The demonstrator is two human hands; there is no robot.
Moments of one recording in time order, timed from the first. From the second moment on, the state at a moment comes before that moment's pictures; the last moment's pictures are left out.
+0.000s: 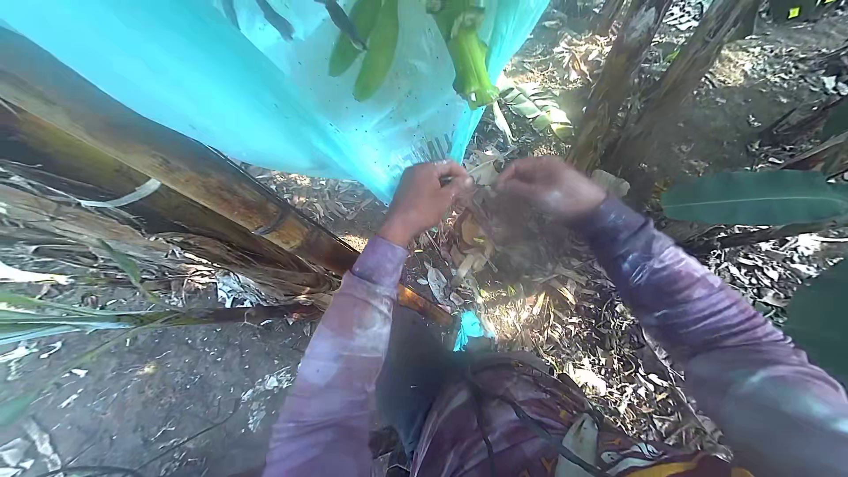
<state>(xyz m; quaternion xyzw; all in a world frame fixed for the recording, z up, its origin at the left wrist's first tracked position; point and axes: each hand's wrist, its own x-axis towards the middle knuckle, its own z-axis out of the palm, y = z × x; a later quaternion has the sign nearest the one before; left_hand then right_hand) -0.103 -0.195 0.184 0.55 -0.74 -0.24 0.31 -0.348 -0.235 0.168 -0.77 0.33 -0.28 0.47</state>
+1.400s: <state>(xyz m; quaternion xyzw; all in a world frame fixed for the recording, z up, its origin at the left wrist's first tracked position) -0.137 -0.202 0.276 0.45 -0.82 0.09 0.34 -0.317 -0.246 0.247 -0.69 0.21 -0.43 0.54</state>
